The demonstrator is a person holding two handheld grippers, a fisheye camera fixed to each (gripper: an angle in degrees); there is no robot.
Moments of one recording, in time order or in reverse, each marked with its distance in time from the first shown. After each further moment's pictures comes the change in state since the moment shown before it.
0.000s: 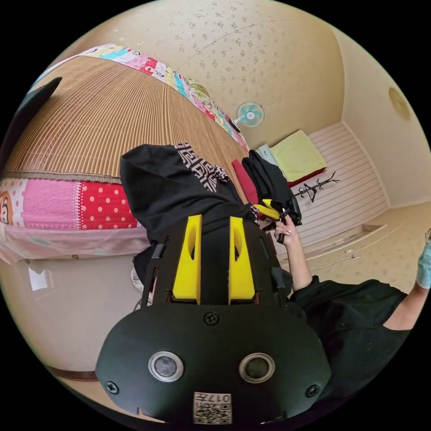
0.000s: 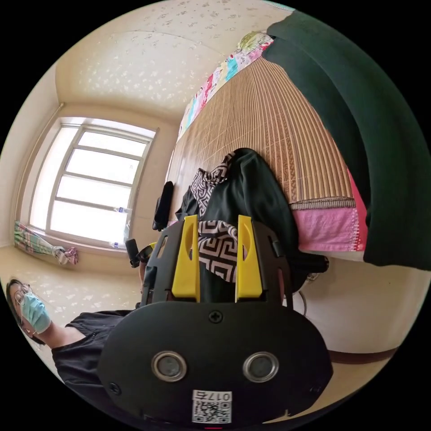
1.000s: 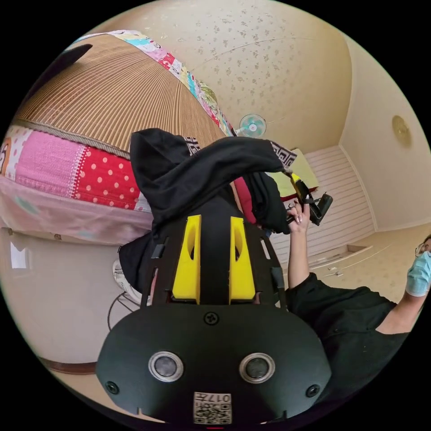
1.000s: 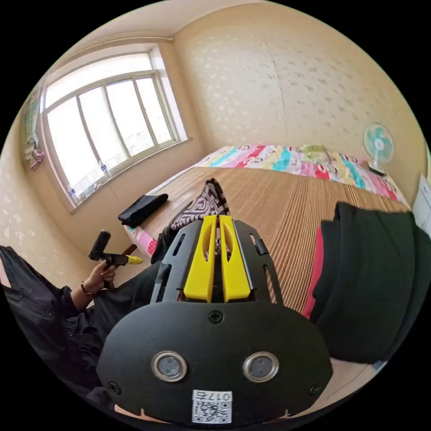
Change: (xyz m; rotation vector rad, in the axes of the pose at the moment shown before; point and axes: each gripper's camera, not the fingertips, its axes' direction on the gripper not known) left arm -0.095 0.023 -0.018 0.069 0.097 -0.177; right arm -0.101 0.037 -0.005 0.287 0.371 -0.538
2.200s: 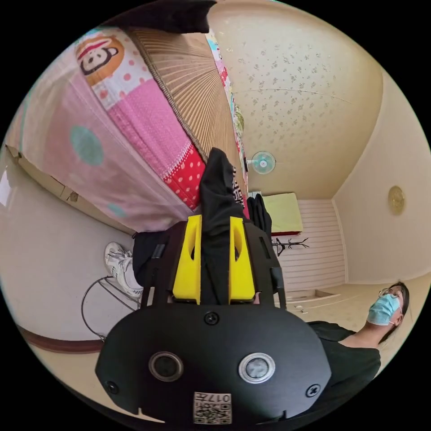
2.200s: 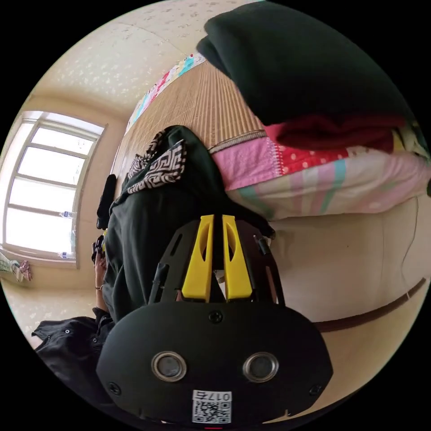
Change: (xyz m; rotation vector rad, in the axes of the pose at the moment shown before) left arm -0.114 -0.014 -0.183 0.156 0.085 -0.216; right arm 0.279 0.069 -0.043 -0.349 0.000 0.647
